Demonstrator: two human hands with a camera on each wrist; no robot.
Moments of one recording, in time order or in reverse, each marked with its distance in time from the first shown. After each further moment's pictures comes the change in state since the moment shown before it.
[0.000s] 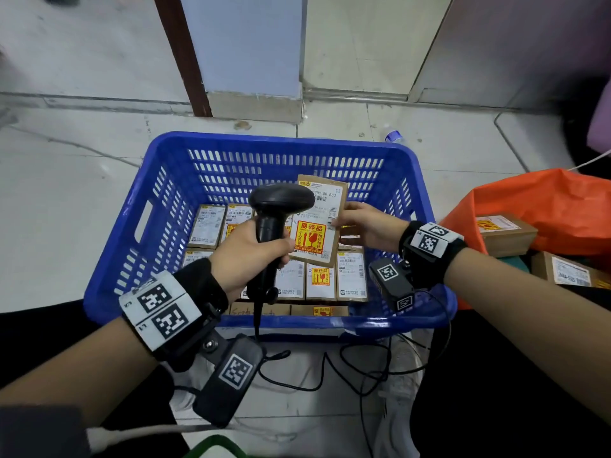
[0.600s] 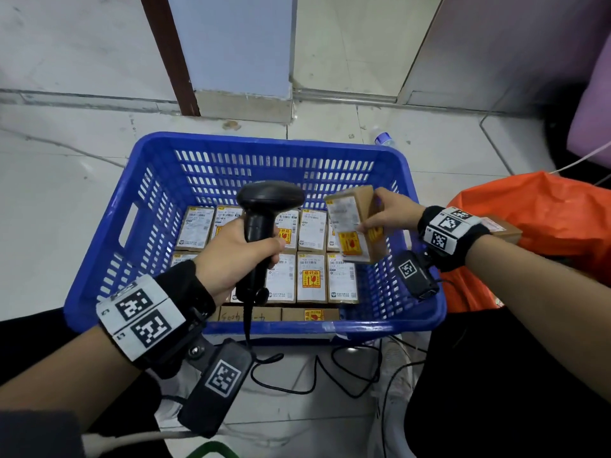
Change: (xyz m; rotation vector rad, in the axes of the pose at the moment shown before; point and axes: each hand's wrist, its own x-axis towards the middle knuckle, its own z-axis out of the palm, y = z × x) left_hand 0.006 0.004 -0.004 -0.032 0.014 0.012; right_hand -0.013 -0.022 -0.061 -0.842 0.293 0.077
